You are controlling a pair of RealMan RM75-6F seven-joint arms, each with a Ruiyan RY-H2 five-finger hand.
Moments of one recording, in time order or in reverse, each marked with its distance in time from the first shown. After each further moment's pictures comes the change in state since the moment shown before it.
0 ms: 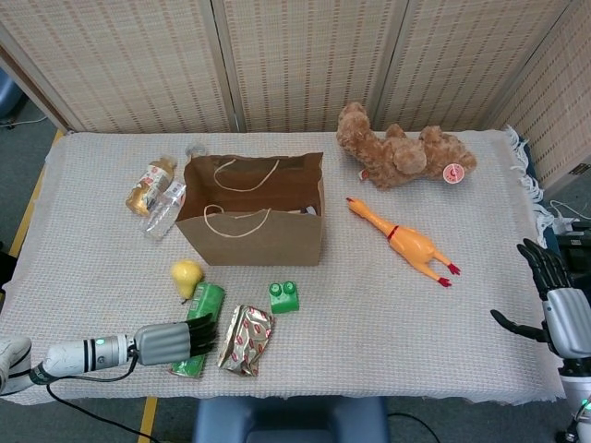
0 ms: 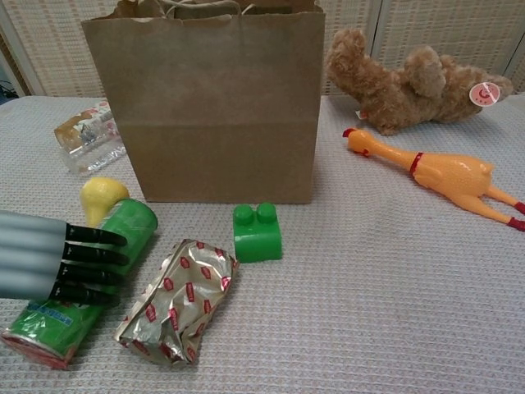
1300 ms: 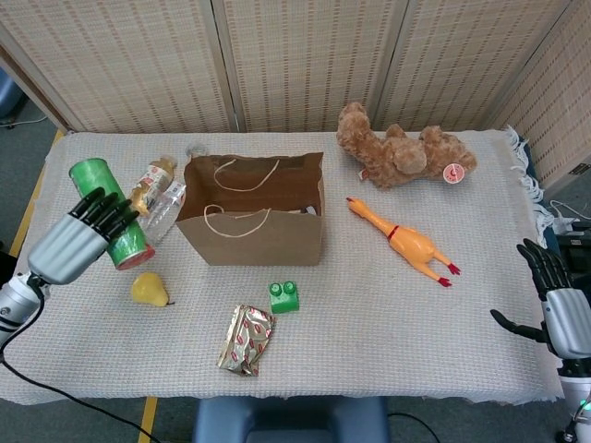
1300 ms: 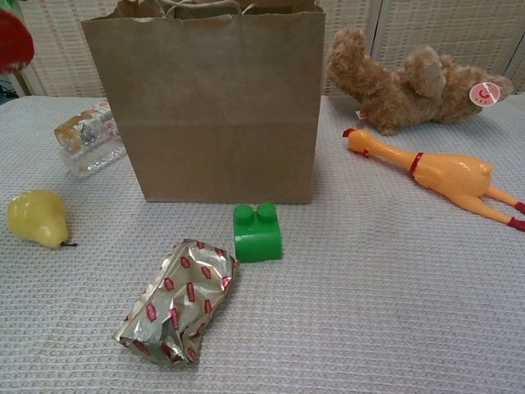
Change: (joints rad) left arm 0.162 0.250 -0.336 -0.187 -0.588 0.233 -0.158; right arm -0.002 -0.007 0.002 0.000 -0.001 0.004 -0.025
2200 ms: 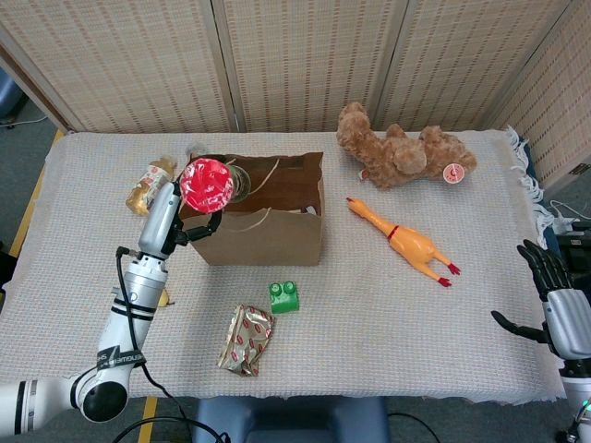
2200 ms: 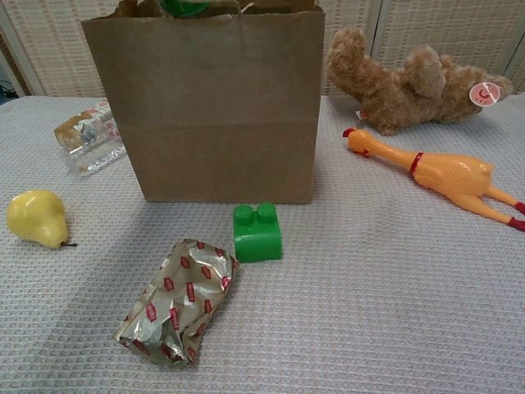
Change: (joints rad) left arm -0.142 -0.186 -0.511 -0.847 -0.764 -0.215 -0.166; right arm 0.000 0.009 -0.005 0.006 -0.004 -0.006 0.024
